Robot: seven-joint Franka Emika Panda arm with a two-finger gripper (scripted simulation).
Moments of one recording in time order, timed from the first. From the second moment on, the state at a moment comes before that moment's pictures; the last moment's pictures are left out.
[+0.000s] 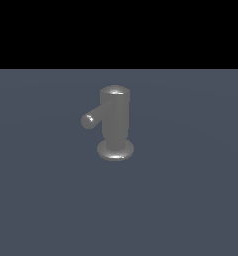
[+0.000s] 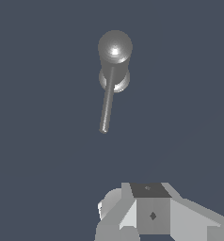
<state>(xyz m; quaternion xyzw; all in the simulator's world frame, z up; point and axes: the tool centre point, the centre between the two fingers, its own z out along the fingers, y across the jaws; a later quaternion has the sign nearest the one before) -0.249 0.002 0.473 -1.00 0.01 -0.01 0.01</state>
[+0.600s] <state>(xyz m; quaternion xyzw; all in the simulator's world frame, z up) -0.235 0.037 0.375 -1.00 0.03 -0.01 0.00</state>
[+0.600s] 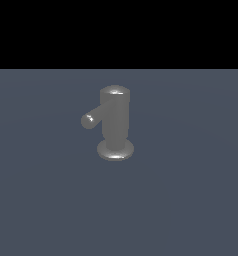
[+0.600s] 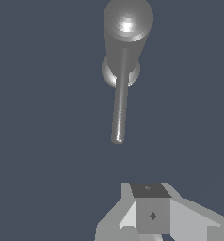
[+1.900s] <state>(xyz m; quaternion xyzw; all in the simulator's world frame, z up) -0.205 0.091 0.223 -1.00 0.07 0.00 0.00</state>
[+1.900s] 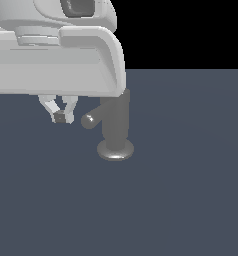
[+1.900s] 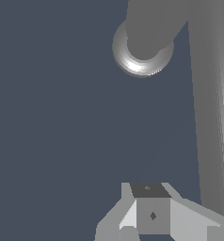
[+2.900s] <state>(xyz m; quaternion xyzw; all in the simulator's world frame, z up) -0.202 0.043 0.229 -1.00 0.06 -0.01 0.00</state>
